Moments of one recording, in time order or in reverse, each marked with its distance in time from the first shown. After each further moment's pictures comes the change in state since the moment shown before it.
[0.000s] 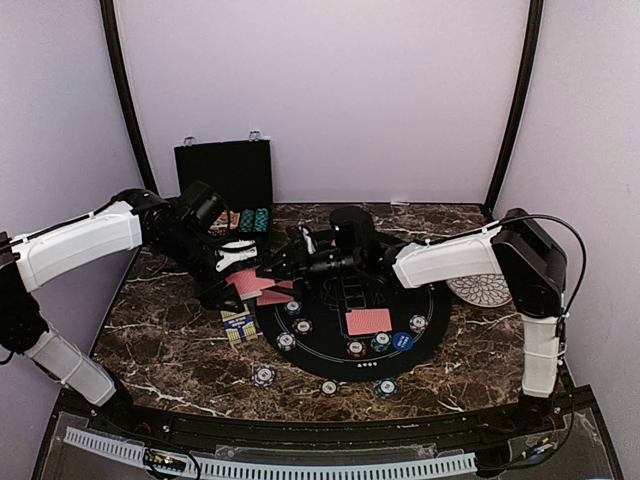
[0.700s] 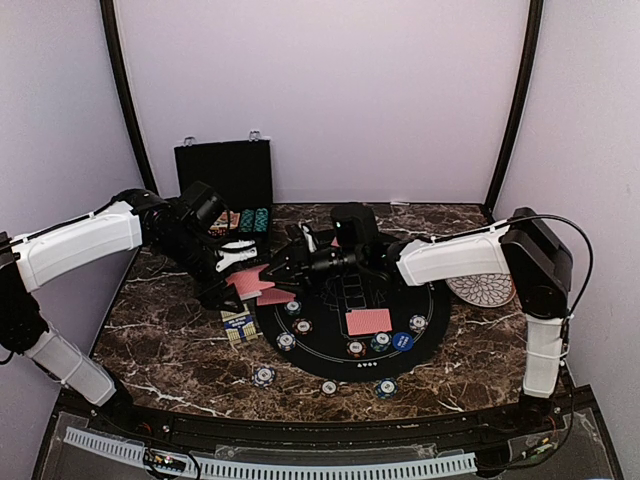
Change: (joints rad) left arm 0.000 0.000 -0.002 0.000 -0.005 0.000; right arm 0.006 -0.043 -0.002 -0.054 -0.014 -0.025
